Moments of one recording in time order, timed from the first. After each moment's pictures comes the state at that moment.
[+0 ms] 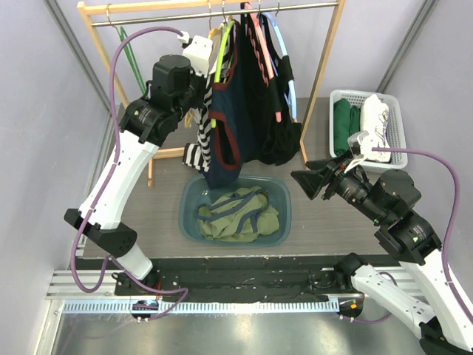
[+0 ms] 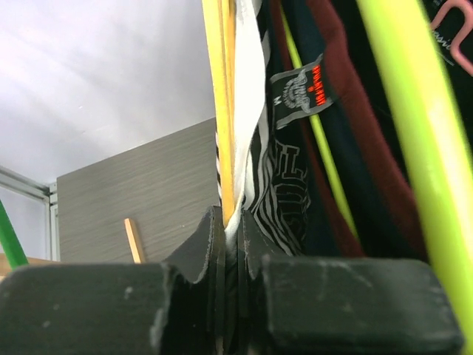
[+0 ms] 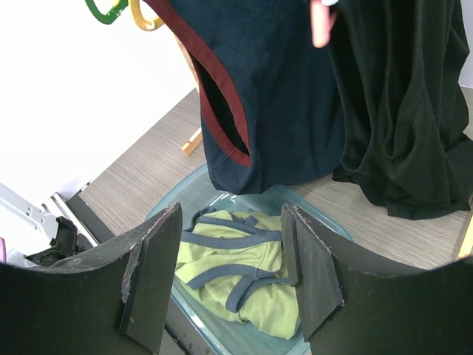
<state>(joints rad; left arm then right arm) -0.58 1.63 2.12 -0.77 -0.31 0.09 0.56 0.64 1.05 -0.43 -0.17 0.29</state>
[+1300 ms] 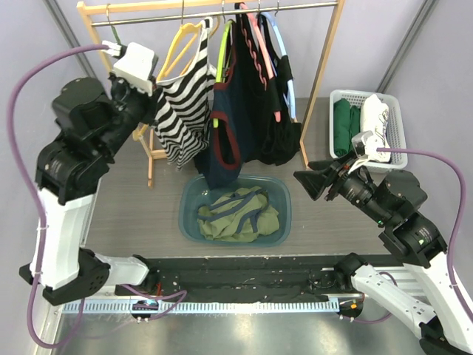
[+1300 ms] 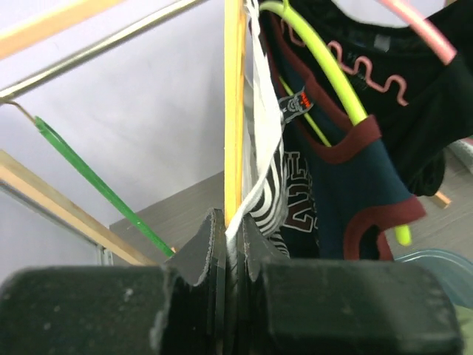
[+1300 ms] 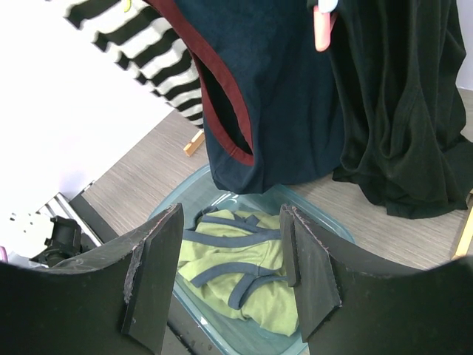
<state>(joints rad) -0.58 1.31 2.14 -0.88 -0.24 0.24 0.56 0.63 1.08 -0.47 -0.17 0.29</state>
